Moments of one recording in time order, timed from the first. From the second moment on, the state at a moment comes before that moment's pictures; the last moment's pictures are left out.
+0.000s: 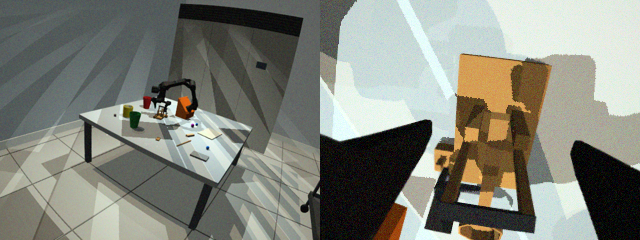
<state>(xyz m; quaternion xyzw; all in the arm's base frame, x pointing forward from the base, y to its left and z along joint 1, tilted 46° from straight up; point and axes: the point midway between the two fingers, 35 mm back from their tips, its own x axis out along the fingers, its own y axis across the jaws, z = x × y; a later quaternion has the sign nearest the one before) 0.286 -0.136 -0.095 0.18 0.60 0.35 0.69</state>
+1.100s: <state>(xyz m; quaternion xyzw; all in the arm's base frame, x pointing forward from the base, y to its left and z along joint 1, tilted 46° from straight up) 0.287 -0.101 -0.127 0.18 0.60 0.35 0.69</state>
